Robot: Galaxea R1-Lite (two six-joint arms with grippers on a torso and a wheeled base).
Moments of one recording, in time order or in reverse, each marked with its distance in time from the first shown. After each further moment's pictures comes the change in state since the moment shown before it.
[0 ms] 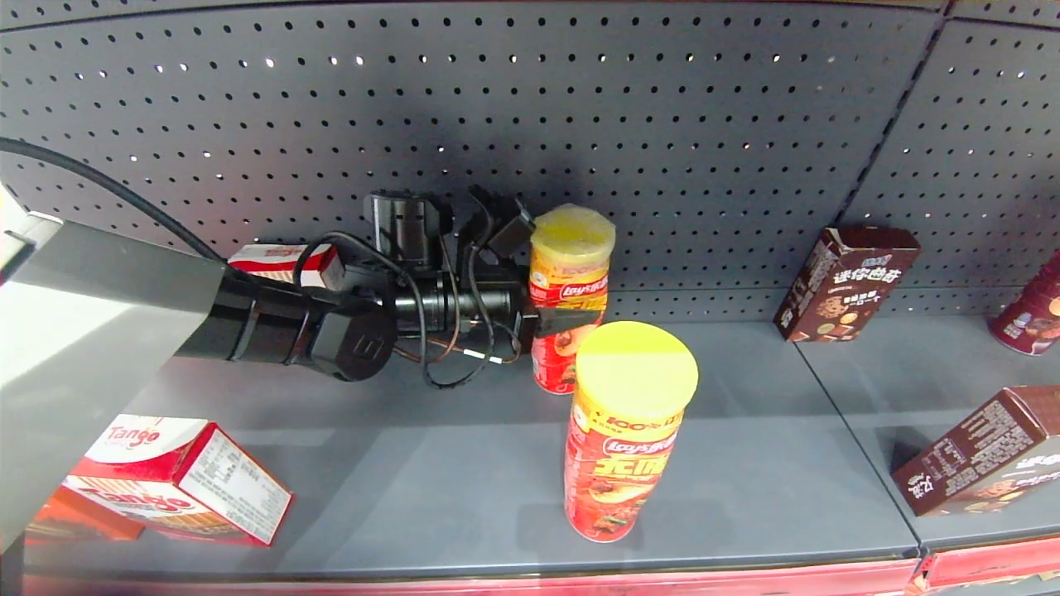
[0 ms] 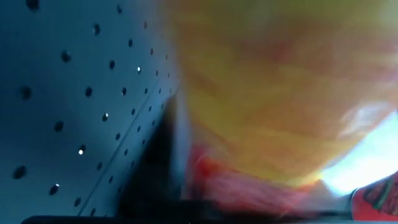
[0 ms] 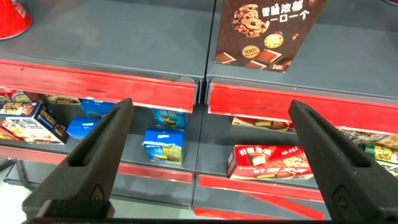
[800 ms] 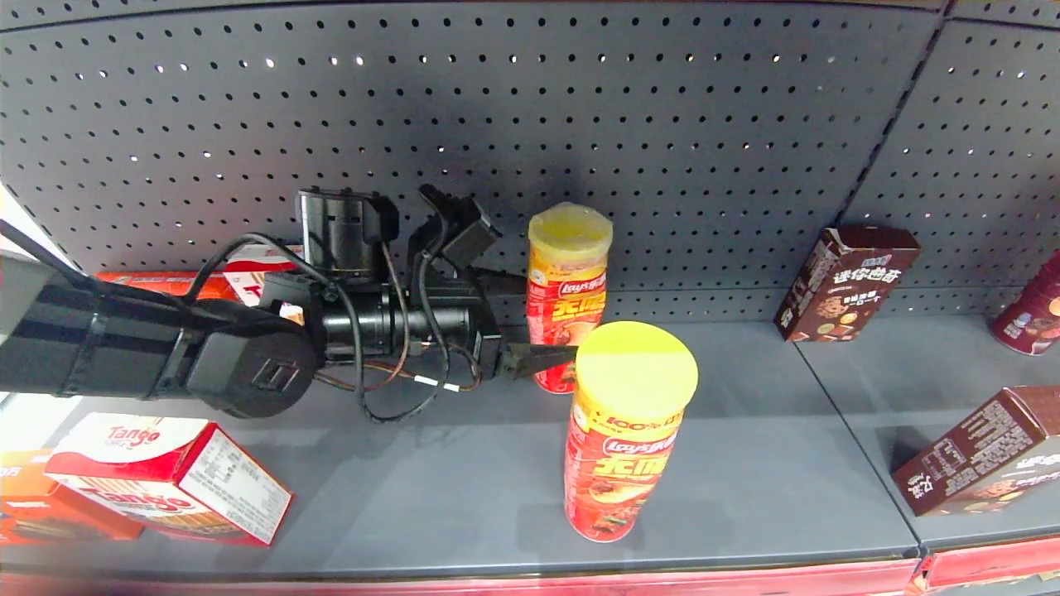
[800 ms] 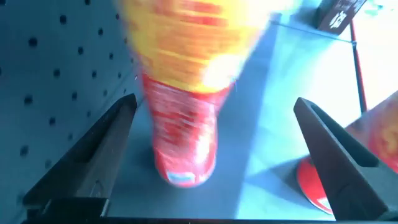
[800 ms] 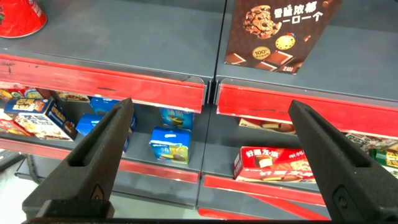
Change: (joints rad) left arm 0.004 -0.220 0.270 0.016 0.079 -0.001; right arm 0.000 0.000 -0.001 0.003 0.040 0.001
